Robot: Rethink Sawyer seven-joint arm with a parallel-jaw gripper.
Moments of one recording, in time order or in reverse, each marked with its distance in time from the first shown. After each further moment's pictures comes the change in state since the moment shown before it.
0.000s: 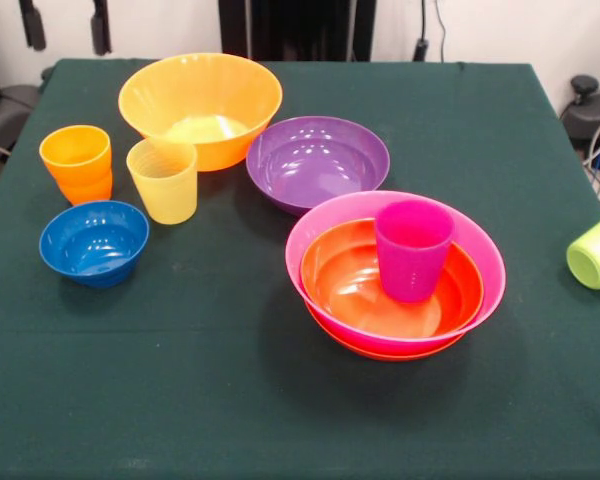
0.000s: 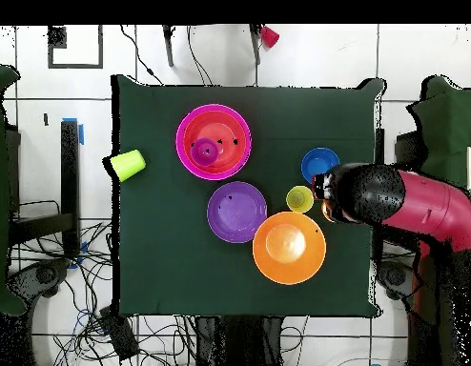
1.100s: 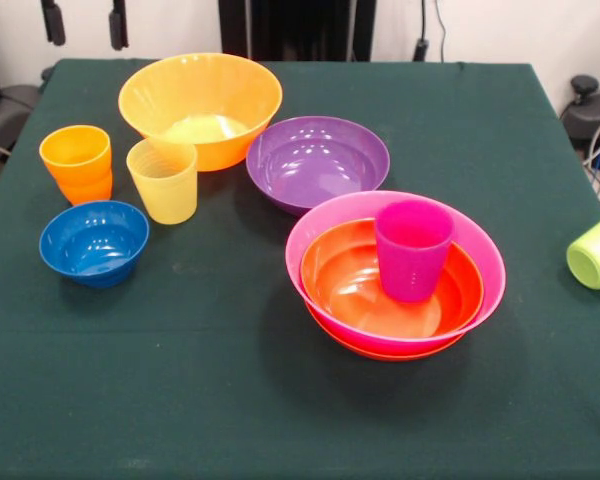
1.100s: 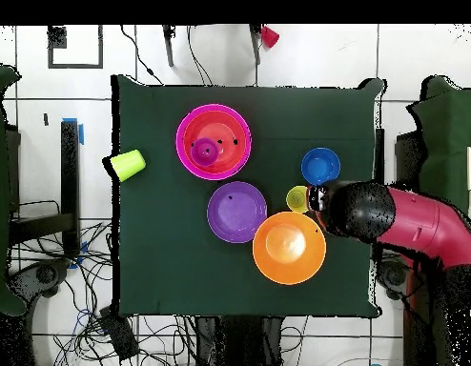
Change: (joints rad) arm -0.011 -0.052 0.002 0.107 0.001 -0.071 0.000
